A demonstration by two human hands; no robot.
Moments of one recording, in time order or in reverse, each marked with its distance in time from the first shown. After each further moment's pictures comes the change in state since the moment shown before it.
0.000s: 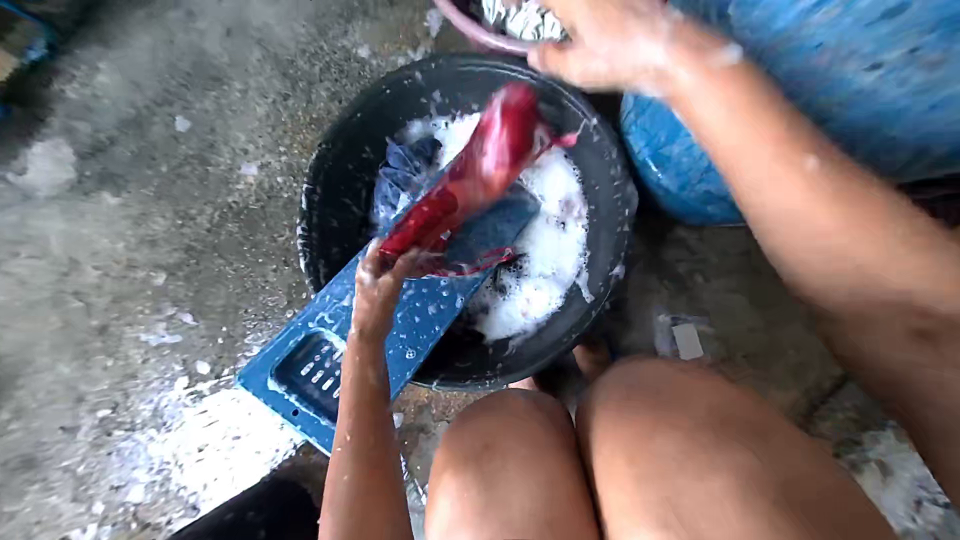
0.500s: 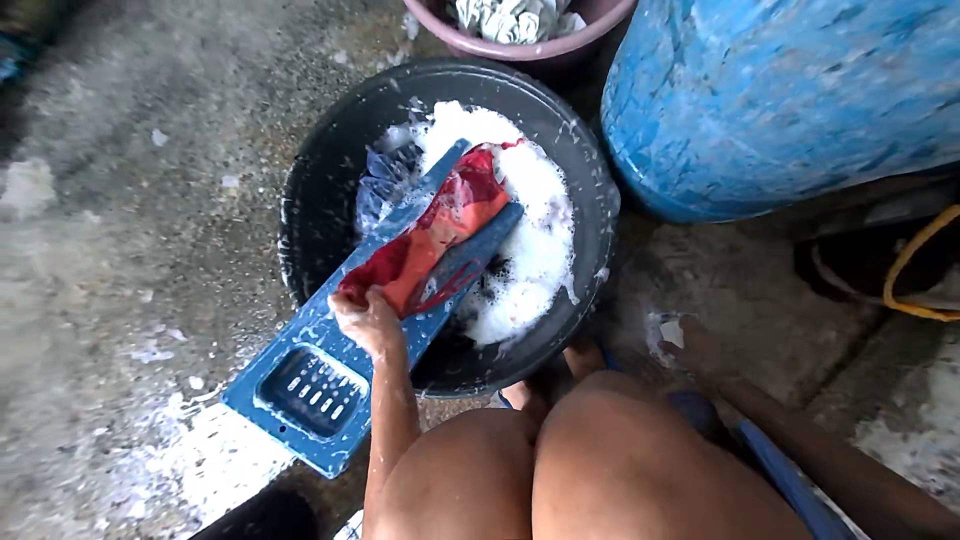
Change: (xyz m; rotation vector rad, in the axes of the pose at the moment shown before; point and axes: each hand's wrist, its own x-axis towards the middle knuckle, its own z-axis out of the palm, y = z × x) left_hand -0.017 -0.012 0.039 0.055 0.635 -0.262; right_hand -0.399 0.153 0.258 0.137 -0.443 1.056
